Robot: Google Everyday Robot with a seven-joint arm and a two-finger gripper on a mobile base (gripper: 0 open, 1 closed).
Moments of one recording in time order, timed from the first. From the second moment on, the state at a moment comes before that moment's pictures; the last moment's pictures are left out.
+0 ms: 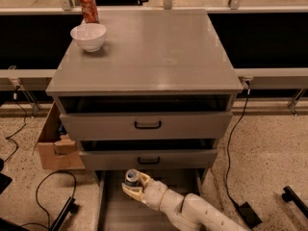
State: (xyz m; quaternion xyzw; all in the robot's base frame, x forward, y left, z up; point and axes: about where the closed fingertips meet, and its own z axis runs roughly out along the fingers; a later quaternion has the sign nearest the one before) arm 0.507 0.081 0.455 -0.35 0.63 0.35 0.60
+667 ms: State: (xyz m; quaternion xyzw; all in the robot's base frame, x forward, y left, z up) arm 0.510 0.095 0.430 -0.37 0.63 0.36 0.58
